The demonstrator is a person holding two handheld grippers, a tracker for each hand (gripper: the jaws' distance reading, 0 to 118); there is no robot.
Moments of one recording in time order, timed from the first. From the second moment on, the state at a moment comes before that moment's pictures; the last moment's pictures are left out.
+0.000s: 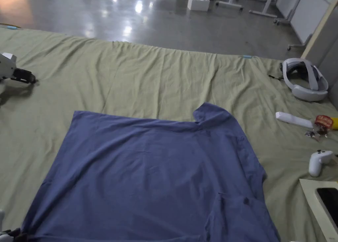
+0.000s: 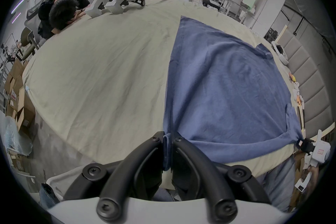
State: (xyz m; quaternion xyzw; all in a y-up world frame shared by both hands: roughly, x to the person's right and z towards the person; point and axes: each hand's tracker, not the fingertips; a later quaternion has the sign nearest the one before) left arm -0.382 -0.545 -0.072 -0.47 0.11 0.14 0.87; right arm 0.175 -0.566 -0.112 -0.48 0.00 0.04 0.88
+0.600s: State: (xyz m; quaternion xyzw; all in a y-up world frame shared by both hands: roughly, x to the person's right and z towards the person) left arm -0.421 -0.498 -0.223 -0.41 0.09 0.14 0.90; right arm 0.145 -0.488 -0.274 -0.38 0.01 0.09 0.92
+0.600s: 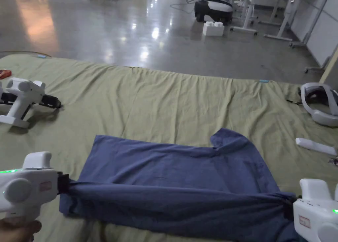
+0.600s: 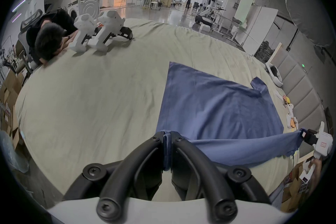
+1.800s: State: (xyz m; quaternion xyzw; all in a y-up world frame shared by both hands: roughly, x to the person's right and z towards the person) left arm -0.303 -0.437 -0.161 -0.09 0.11 0.00 0.99; right arm 0.030 -0.432 -0.191 -0.06 0.01 0.02 1.00
